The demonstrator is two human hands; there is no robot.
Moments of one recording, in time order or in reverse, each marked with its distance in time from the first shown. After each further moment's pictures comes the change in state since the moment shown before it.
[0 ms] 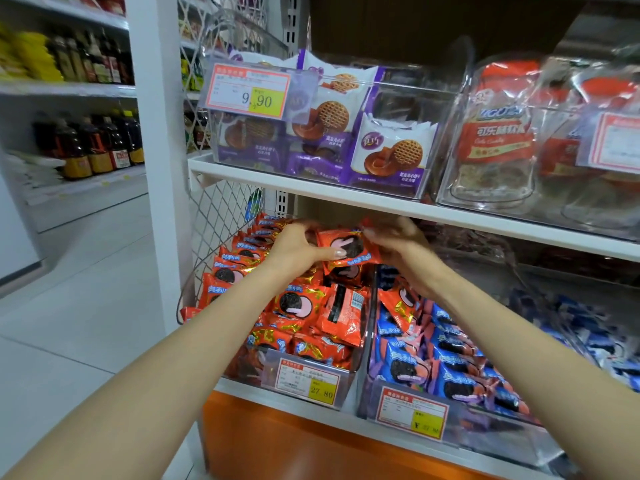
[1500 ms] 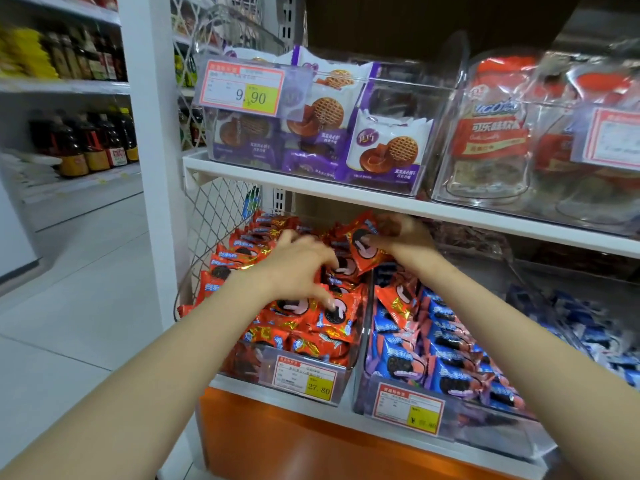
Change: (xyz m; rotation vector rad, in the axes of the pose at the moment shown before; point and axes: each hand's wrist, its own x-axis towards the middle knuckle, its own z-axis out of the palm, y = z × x) left_hand -0.018 0.007 -0.005 1.134 -0.349 0.337; right_hand 0.009 -0.006 -0.002 -0.593 0.231 -0.052
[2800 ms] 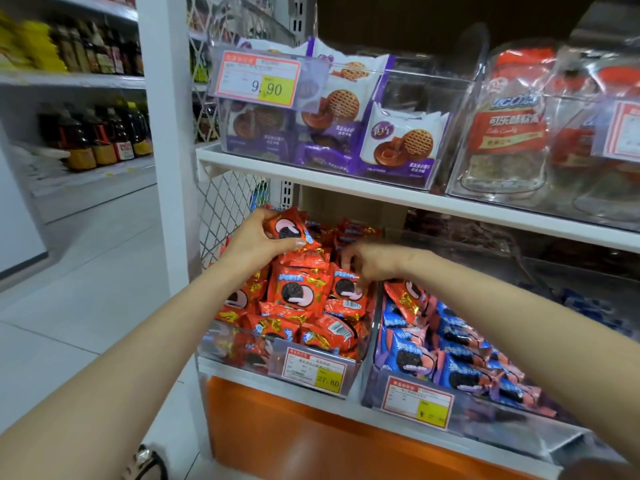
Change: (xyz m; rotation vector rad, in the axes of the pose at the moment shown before) left_hand -0.017 -0.053 0.014 -0.973 0.503 -0.446; right_hand 0.012 -0.005 0.040 -0.827 -0.764 -0.074
